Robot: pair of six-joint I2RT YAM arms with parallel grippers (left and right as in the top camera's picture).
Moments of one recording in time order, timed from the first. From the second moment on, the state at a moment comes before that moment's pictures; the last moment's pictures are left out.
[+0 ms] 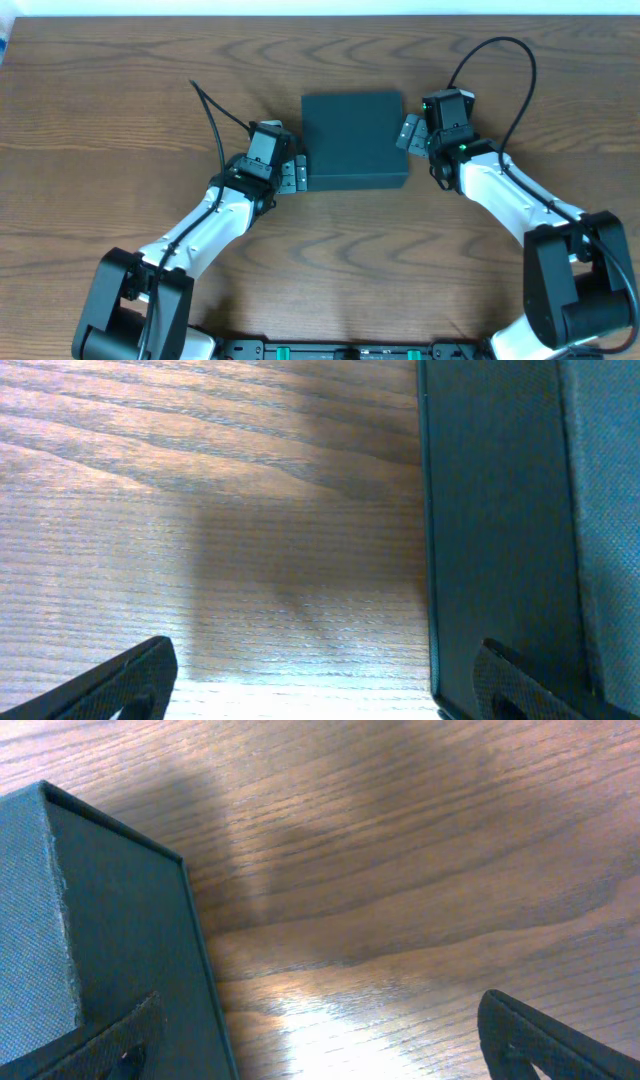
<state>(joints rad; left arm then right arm) -0.38 1.59 0.83 -0.25 -0.11 -0.39 0.29 1.77 1.03 -0.22 0.20 0.56</state>
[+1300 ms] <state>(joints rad) -0.36 1.13 0.84 -0.50 -0.11 -0.27 0.37 1.34 1.02 -0.48 0.15 0.50</state>
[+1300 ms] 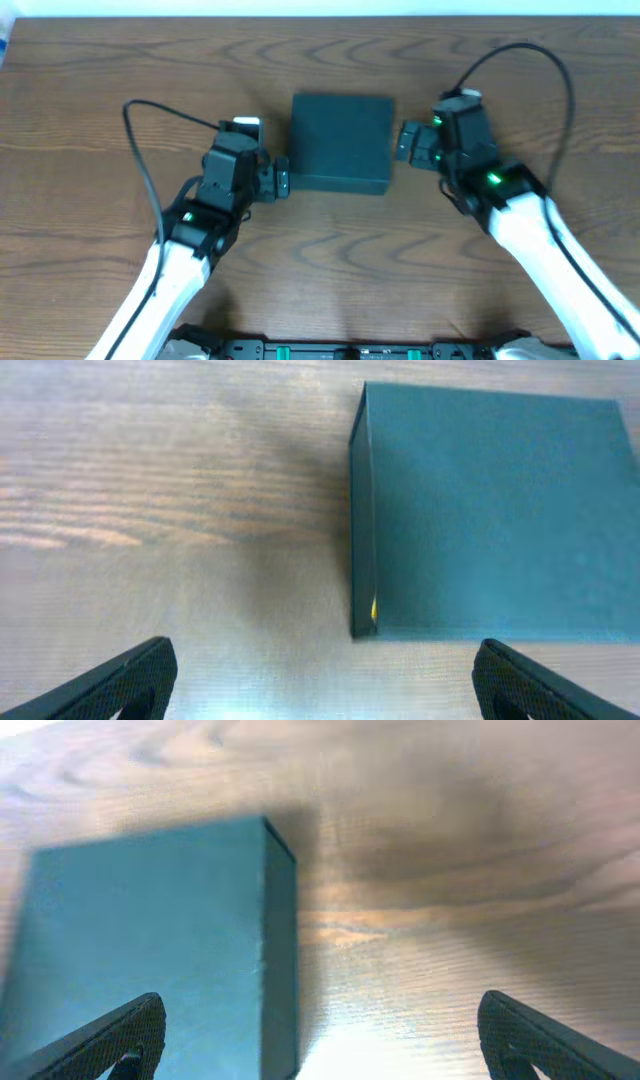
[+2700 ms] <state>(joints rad) -0.36 0.42 0.84 -1.13 0.03 -0.29 0.38 0.53 1.03 -1.17 0.13 0.30</state>
